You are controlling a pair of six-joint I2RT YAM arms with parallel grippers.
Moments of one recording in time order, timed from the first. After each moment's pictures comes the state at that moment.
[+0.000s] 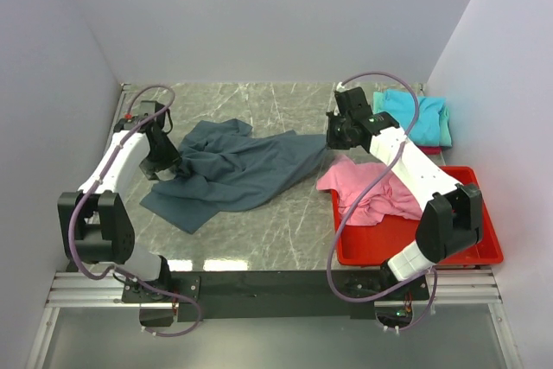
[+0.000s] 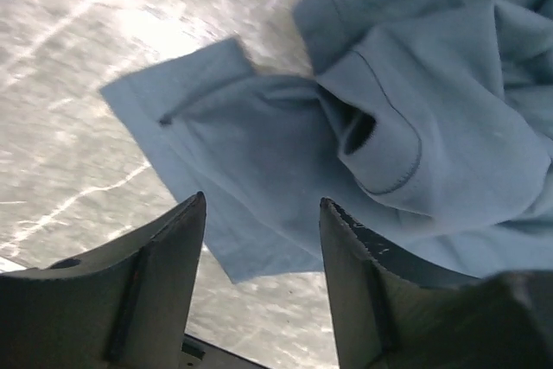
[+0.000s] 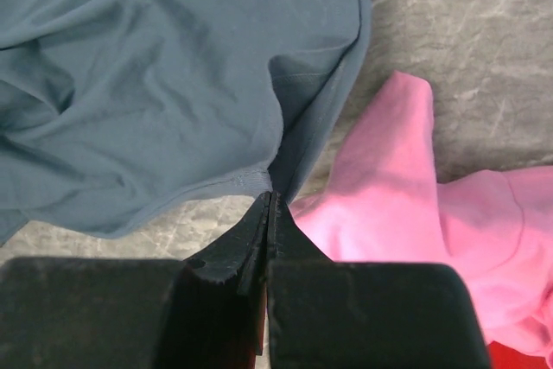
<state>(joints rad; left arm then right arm) -0.02 1.49 1.21 -0.95 -0.21 -0.64 0.38 1.53 1.32 -0.68 0.03 0.37</state>
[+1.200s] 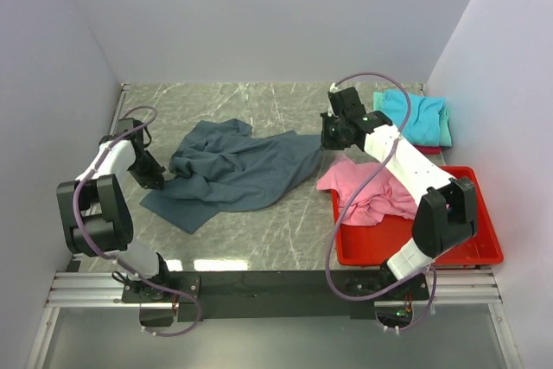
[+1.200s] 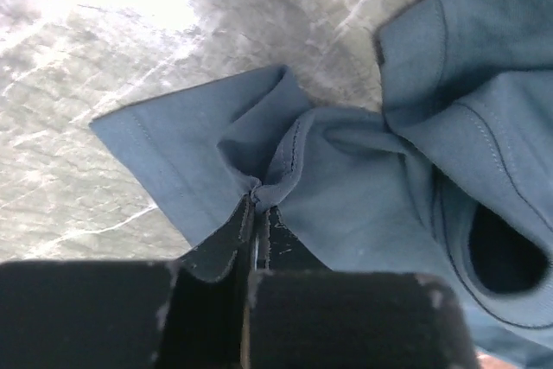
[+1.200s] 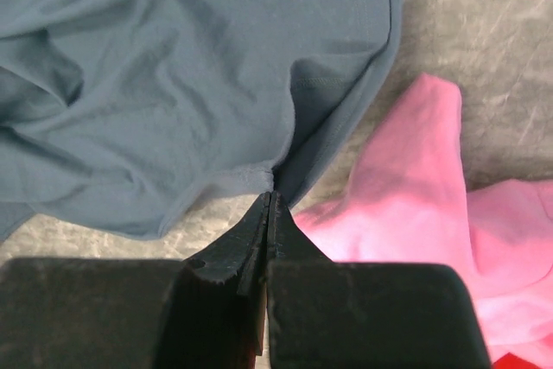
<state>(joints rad) 0.20 1.58 1.05 -0.79 -0.02 -0.54 0.41 1.57 1.33 -0.67 0.01 0.37</state>
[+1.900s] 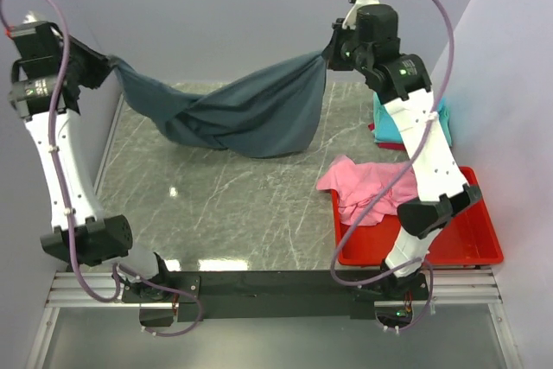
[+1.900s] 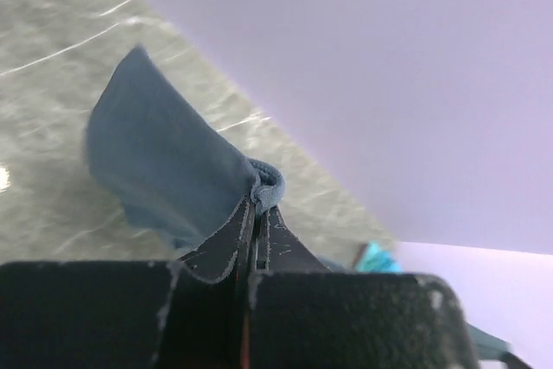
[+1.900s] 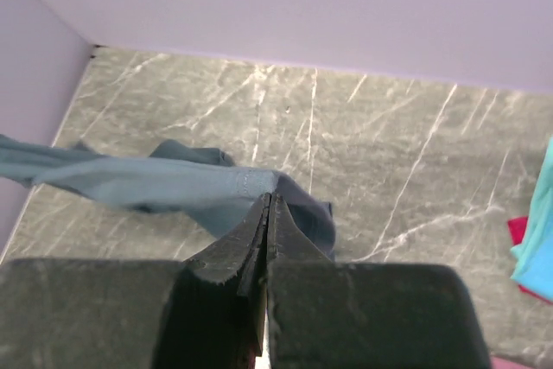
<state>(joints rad) 0.31 1.53 2.02 -0.90 0.24 -0.77 0.41 1.76 2.26 -0.85 0.06 0.27</state>
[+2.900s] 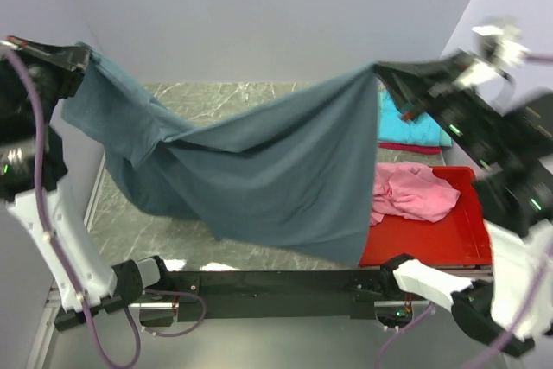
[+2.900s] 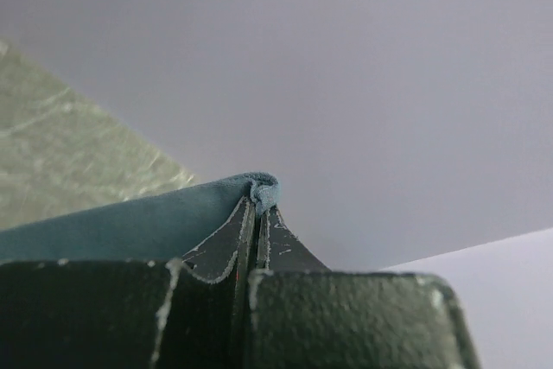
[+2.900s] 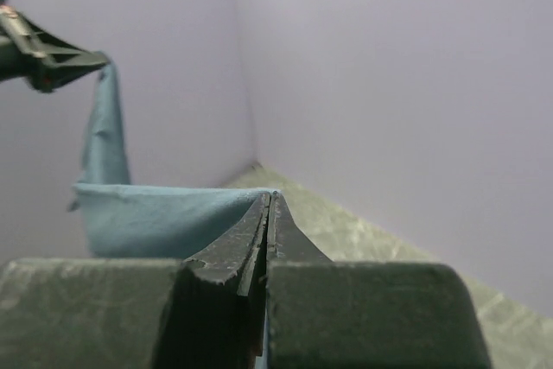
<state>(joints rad) 0.36 1.22 2.11 -0.88 0.25 -0.85 0.41 1.06 1.92 -0.56 -0.32 0.17</state>
